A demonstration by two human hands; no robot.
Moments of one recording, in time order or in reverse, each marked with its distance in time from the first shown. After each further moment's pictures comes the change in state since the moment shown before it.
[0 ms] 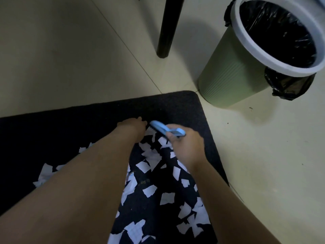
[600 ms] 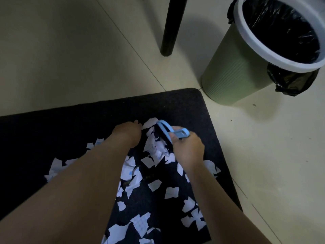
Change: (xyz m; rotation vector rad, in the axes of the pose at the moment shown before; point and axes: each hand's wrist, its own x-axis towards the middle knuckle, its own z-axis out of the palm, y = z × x) left_hand -0.015 -0.019 0.030 0.041 0.071 0.009; right_hand -0.014 -0.002 0.016 0.078 0.073 0.197
